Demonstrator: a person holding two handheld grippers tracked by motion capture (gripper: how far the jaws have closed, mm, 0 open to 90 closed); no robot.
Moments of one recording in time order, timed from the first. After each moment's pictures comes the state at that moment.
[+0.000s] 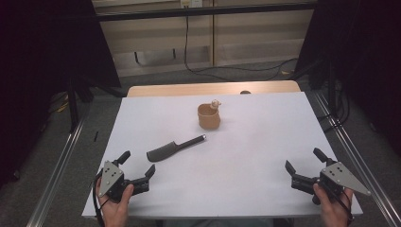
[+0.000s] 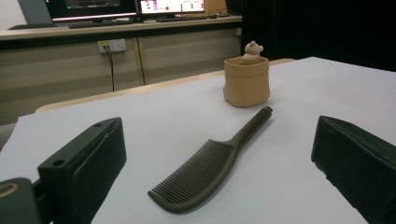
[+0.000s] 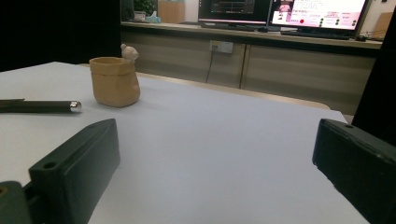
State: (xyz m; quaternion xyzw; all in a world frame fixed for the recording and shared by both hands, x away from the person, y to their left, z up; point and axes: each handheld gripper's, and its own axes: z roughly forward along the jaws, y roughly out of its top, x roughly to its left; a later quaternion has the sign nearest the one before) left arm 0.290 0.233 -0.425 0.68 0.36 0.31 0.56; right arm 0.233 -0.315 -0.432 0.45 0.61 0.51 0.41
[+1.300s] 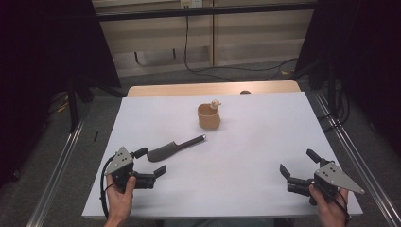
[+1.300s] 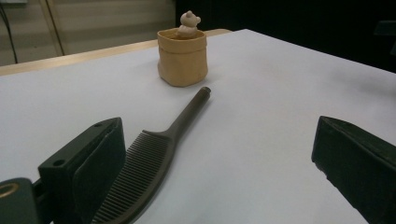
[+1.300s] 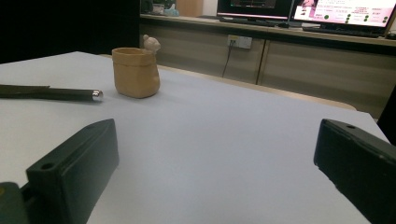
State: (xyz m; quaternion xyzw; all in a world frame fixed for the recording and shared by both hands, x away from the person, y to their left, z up) left arm 0.323 0.219 -0.412 0.76 0.30 0.15 0.56; right arm 0.235 -0.307 -0.436 0.43 0.63 0.51 0.39
